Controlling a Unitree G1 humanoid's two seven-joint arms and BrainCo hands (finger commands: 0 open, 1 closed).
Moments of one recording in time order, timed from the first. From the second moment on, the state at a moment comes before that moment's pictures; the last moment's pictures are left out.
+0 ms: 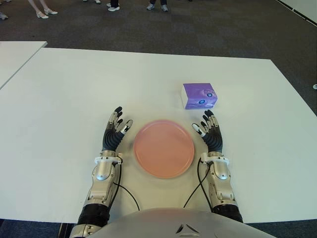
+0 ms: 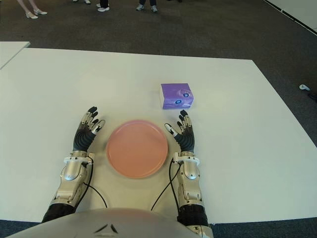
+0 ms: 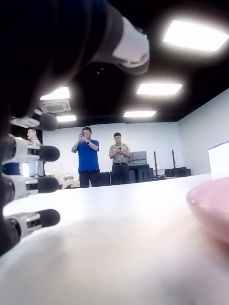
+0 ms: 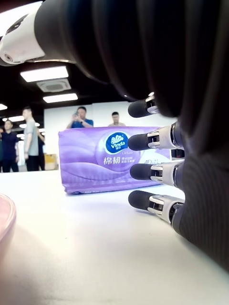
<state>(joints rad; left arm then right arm) 0.14 0.02 0.03 0.32 0.06 -0.48 0.05 0.12 0.04 -0.05 0.21 0.03 -0.30 -0.04</state>
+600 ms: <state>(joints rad) 0.14 0.02 0.03 0.33 0.06 -0.49 0.05 0.12 0.04 -0.05 0.21 0.03 -0.29 -0.03</state>
